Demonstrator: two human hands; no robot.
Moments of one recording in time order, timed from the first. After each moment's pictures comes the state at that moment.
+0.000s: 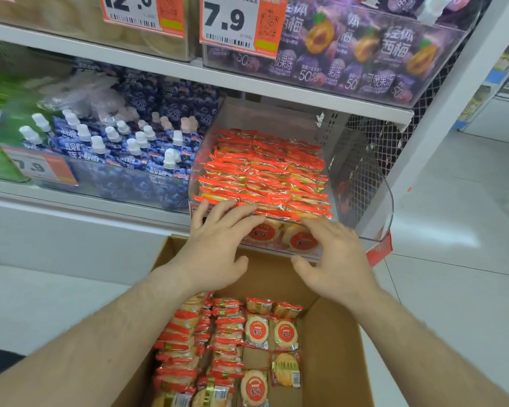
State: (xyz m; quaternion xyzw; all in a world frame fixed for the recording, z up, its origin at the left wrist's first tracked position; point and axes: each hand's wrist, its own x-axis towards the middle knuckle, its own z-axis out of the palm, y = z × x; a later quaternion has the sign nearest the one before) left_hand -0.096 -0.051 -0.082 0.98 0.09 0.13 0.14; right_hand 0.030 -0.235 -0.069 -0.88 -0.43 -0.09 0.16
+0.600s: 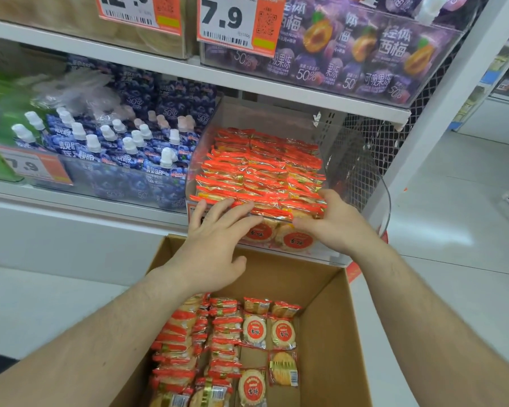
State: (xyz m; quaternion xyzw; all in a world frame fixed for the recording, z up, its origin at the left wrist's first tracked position) left_hand -0.095 -0.050 -0.084 0.97 0.08 0.14 0.16; right_hand 0.066 -0.209 -0.027 -0.93 -0.24 0.14 0.24
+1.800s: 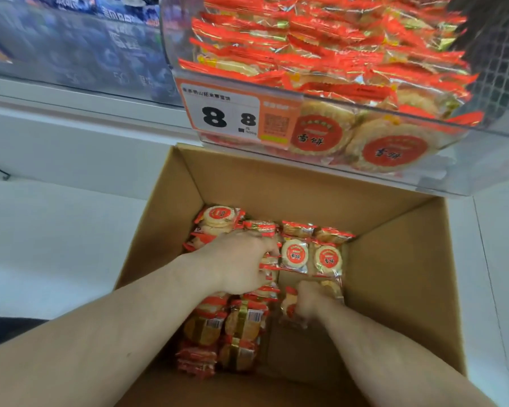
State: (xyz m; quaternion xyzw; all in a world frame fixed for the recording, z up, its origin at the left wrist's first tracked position) left_hand -0.101 -0.066 -0.215 0.91 0.17 -0.29 0.25; right_hand -0.005 -0.238 -0.393 -0.83 -0.28 0.46 -0.11
